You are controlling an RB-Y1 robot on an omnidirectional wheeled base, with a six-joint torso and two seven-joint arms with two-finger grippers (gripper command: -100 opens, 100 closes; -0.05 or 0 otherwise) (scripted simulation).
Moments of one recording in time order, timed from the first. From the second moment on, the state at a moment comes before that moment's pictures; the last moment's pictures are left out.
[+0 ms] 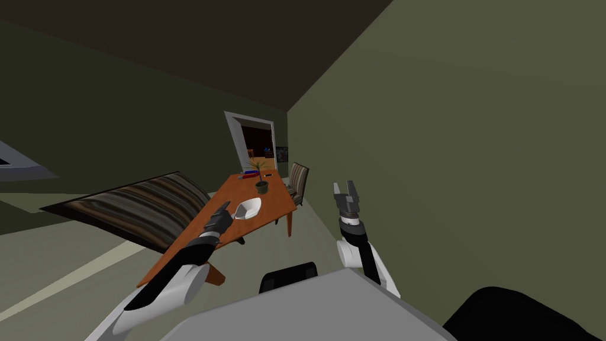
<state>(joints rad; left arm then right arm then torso) 0.38 0.26 0.13 -2.01 0.19 0.13 0.15 0.49 -0.03 0.00 -2.28 0.11 -0.64 -0.16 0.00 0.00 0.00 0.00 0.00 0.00</state>
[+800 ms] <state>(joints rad) 0.34 0.29 0.16 -1.94 0.23 0.34 0.19 0.49 -0.03 0.00 -2.28 0.11 -0.64 -0.16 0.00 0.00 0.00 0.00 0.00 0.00</state>
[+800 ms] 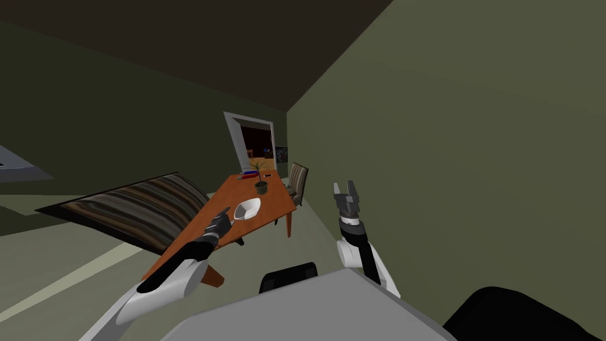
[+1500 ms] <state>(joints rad) 0.29 0.31 0.19 -1.88 0.27 0.53 0.22 0.49 -0.03 0.00 -2.28 0.11 -0.64 -0.16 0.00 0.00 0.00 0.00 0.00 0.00</state>
